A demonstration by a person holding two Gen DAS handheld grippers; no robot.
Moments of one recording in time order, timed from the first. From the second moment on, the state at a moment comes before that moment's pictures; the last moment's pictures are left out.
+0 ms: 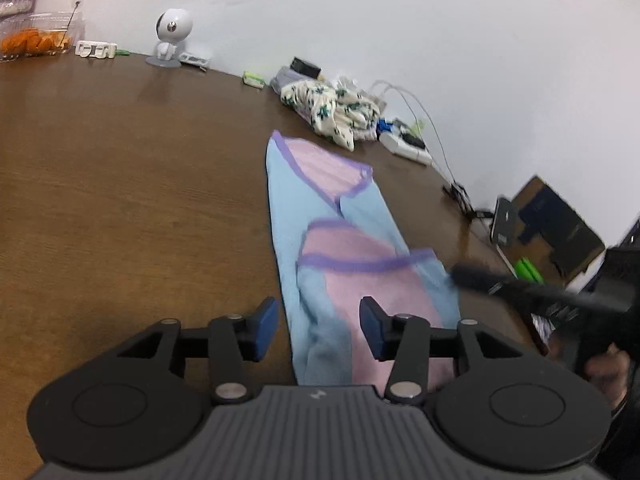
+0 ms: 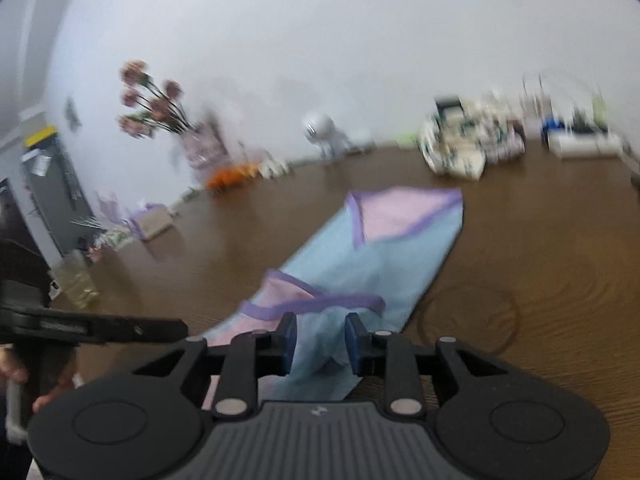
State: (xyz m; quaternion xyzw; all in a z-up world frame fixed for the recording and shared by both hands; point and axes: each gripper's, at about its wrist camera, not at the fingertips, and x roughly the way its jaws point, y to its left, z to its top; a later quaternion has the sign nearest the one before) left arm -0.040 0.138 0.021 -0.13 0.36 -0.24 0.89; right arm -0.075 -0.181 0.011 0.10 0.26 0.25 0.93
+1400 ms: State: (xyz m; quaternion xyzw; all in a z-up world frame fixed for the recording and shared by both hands) left arm -0.175 0.033 -0.020 0.33 0.17 -0.37 0.85; right arm -0.127 -0.189 -0.002 -0.02 0.33 0.34 0.88
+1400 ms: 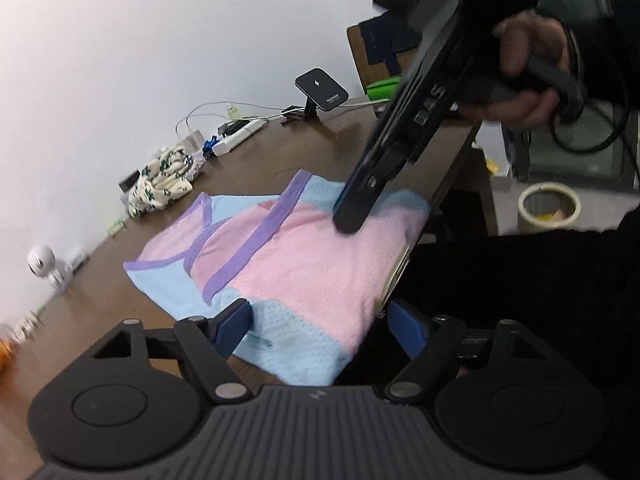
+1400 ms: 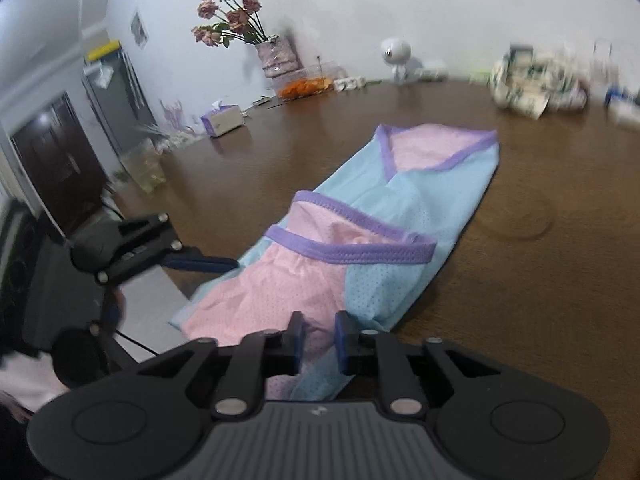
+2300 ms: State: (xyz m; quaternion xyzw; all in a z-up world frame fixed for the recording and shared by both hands) left arm -0.171 0.048 0.002 0.31 0.21 -0.42 0.83; right arm -0.187 -0.157 -0.011 -0.29 0.23 0.41 0.83
